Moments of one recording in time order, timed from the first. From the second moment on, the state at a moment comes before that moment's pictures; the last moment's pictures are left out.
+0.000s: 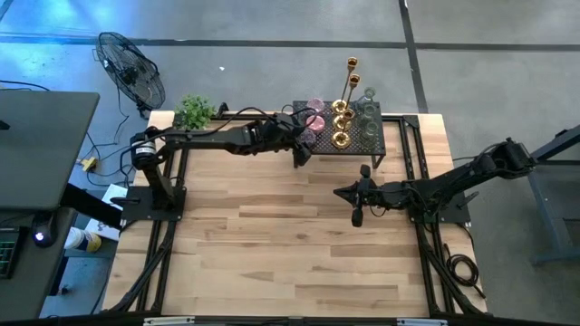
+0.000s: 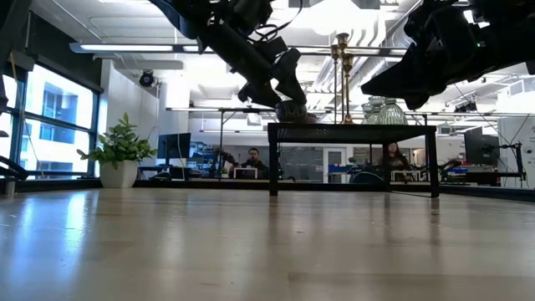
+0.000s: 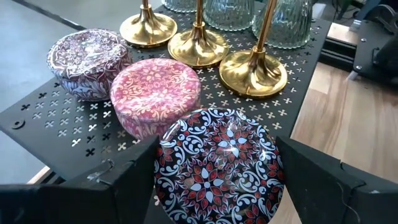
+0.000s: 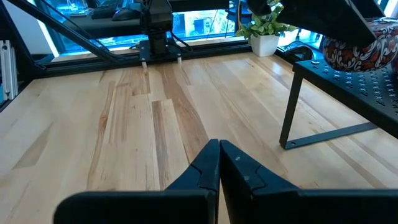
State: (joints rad) left arm 0.30 1.75 1.32 -0.03 -0.19 -0.14; right arm 0.23 1.07 0.28 0.55 0.43 0.17
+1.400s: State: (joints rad) left arm 0.29 1.62 1.31 -0.33 -0.24 -0.05; right arm 0.23 1.07 0.28 0.55 0.43 0.17
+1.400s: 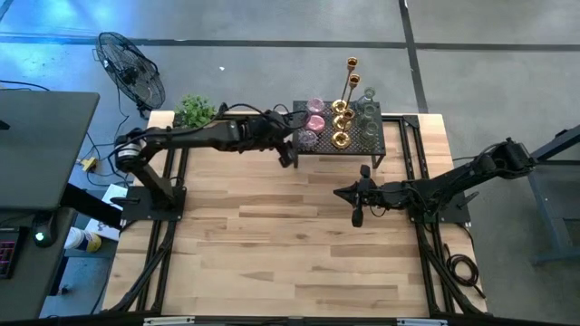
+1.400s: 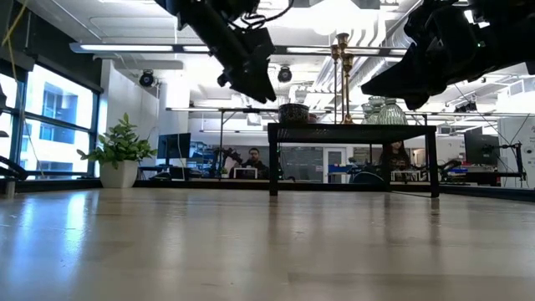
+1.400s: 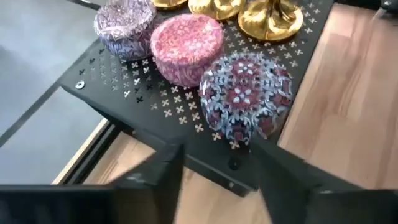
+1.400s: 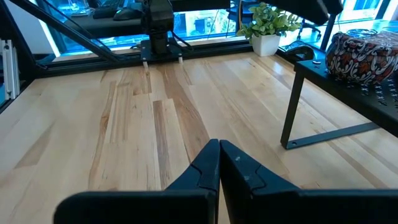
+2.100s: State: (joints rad) left arm 0.30 1.72 1.31 -0.23 -0.21 -0.06; right arm 0.23 1.07 0.28 0.55 0.43 0.17
